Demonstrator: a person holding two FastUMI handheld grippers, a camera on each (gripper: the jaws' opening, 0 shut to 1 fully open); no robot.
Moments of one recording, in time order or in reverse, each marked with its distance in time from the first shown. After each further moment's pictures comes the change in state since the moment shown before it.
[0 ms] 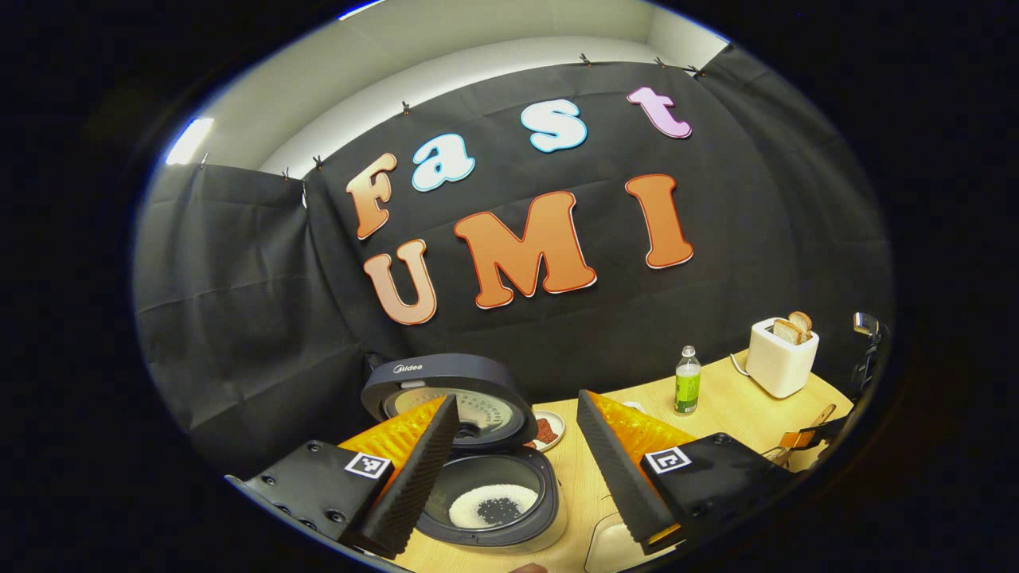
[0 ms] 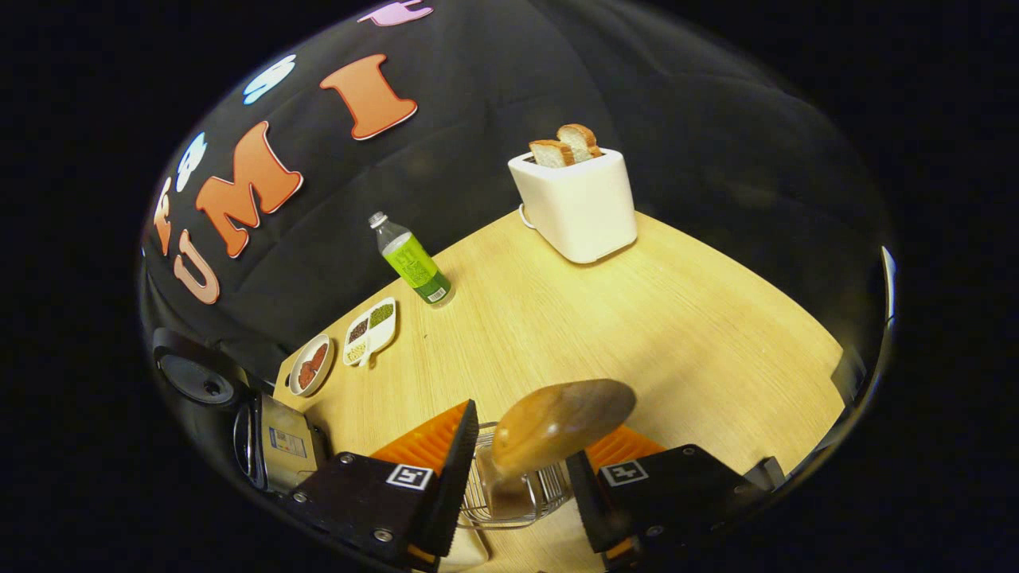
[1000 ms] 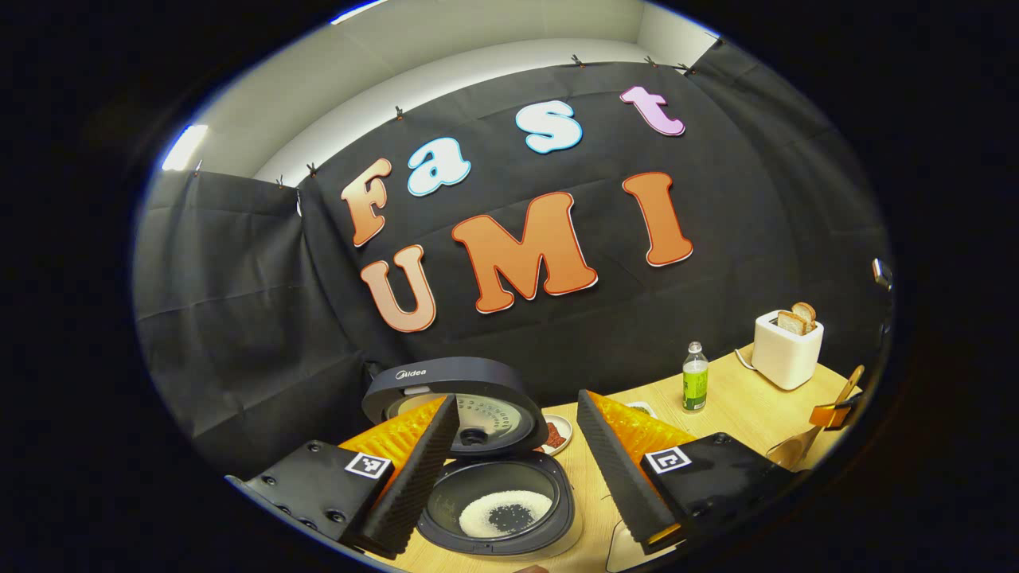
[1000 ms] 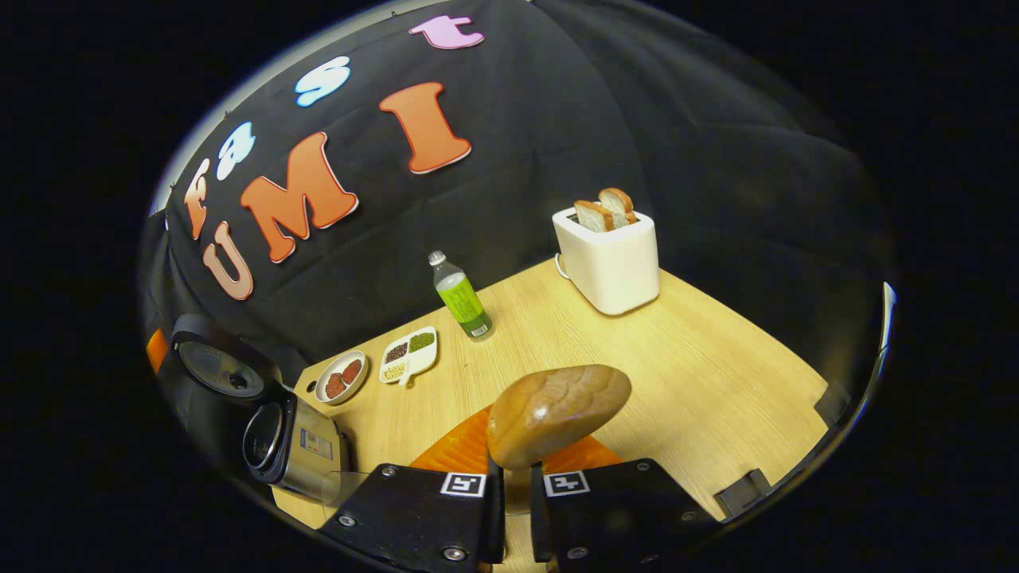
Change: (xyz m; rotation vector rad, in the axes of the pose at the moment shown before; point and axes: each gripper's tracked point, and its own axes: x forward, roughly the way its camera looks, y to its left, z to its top) left arm 0.015 0.013 -0.001 0.026 -0.042 -0.016; right arm -0.061 0.044 0.042 -0.096 -0.187 0.087
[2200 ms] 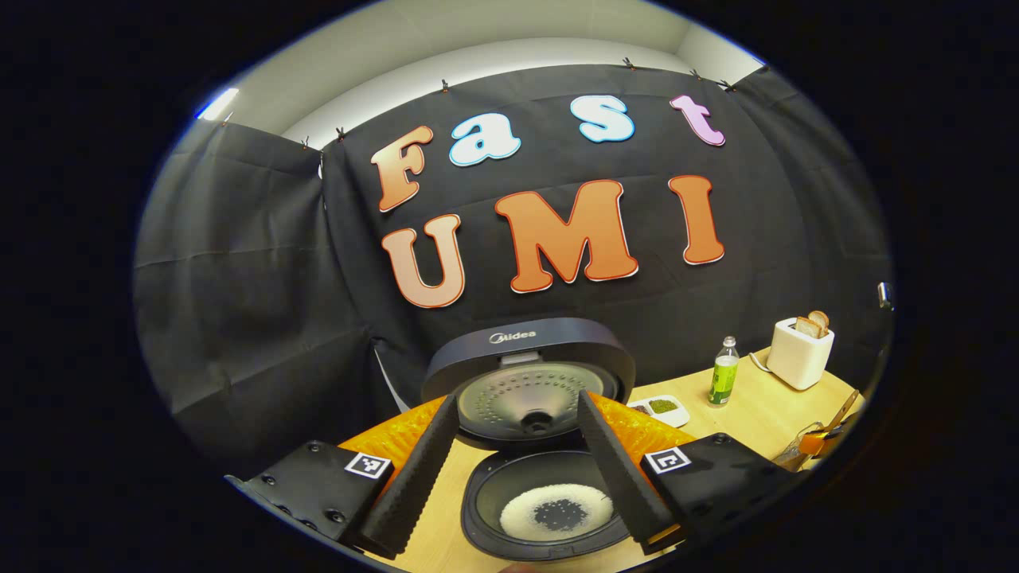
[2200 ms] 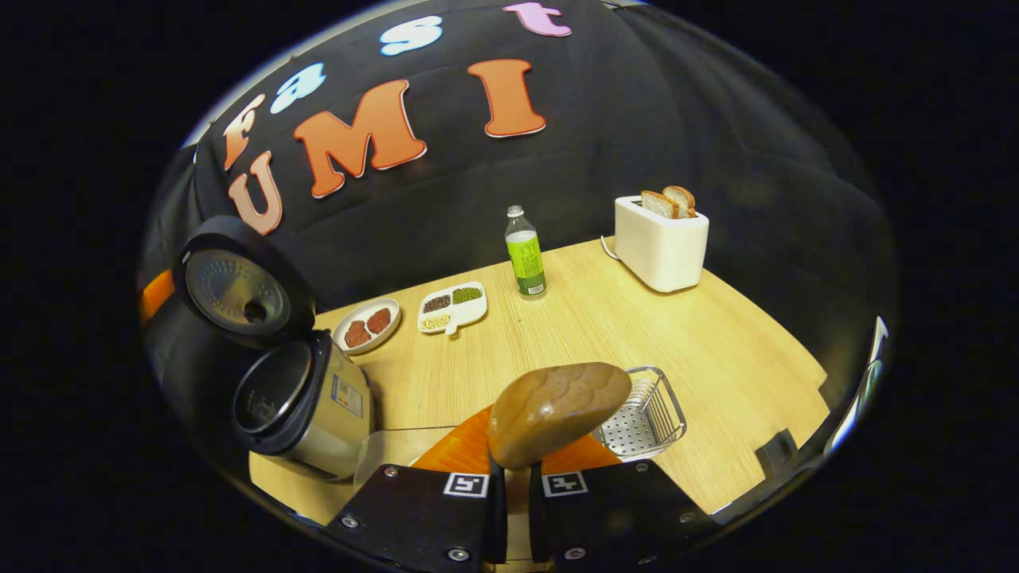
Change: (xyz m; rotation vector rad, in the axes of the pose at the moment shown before) left arm 0.021 0.116 -0.058 -0.102 0.042 -0.010; right arm -0.020 0.093 -0.083 -0.198 0.066 -0.030
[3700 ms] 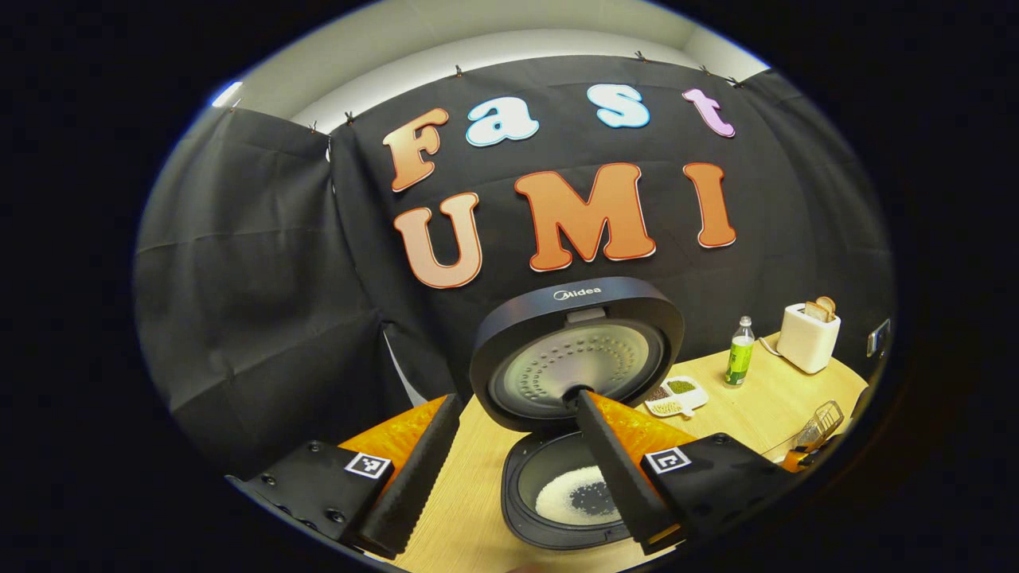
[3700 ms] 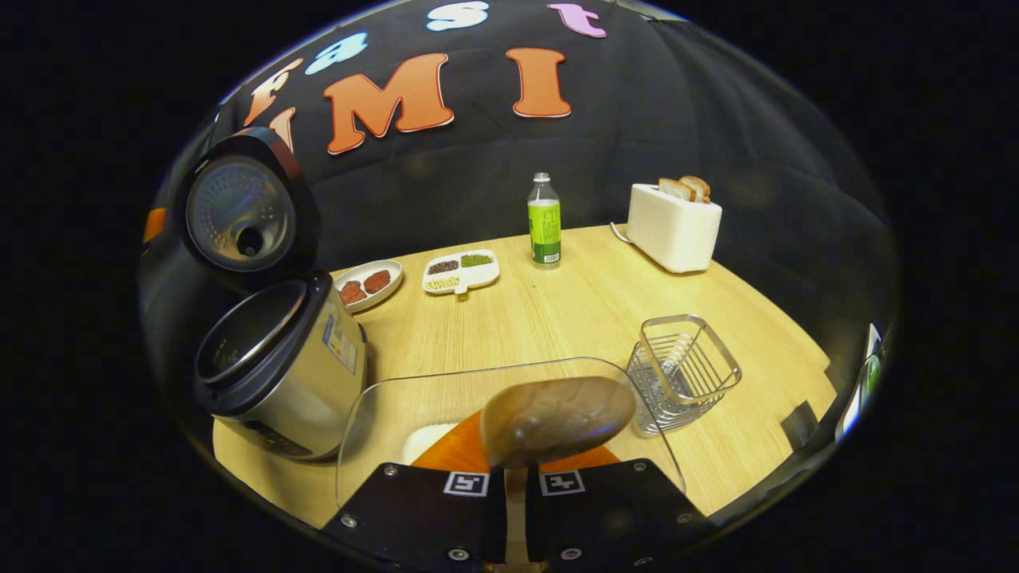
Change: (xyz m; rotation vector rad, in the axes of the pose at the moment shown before) left arm 0.005 0.048 -0.033 -0.007 0.054 0.000; right arm 0.010 0.047 -0.065 -0.017 0.033 -0.024
